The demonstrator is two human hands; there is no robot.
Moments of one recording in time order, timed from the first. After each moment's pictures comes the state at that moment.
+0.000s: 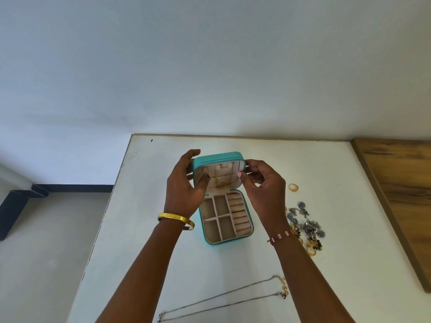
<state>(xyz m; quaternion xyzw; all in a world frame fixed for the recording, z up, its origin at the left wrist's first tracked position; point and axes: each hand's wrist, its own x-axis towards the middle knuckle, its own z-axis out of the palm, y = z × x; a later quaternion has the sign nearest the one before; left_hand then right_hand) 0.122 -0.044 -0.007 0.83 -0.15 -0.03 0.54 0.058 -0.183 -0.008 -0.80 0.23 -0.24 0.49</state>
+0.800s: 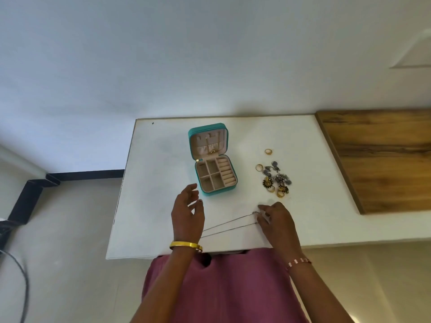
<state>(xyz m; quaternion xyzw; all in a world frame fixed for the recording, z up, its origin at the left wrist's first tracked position) -0.021 0.004 -0.012 0.82 -0.04 -0.02 0.57 -0.122 -0.162 -0.028 -0.89 0.31 -0.02 0.33</state>
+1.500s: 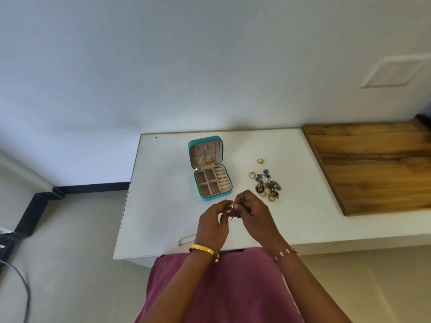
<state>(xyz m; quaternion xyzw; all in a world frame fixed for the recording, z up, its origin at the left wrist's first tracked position) -0.064 -0.019 0.027 0.84 -0.18 -0.15 0.49 -0.108 -0.126 0.043 -0.80 0.22 -0.05 0.55</state>
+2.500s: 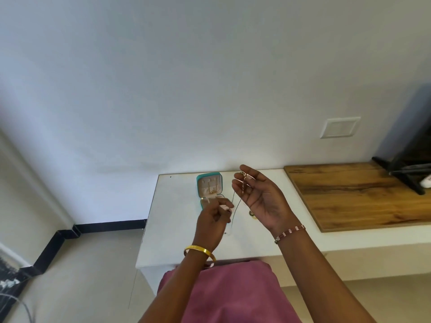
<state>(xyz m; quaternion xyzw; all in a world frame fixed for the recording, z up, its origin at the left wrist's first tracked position) -0.119 0.026 0.153 0.73 -0.22 -0.11 0.64 -0.157 -0.097 0.209 -0.36 0.09 -0.14 0.92</state>
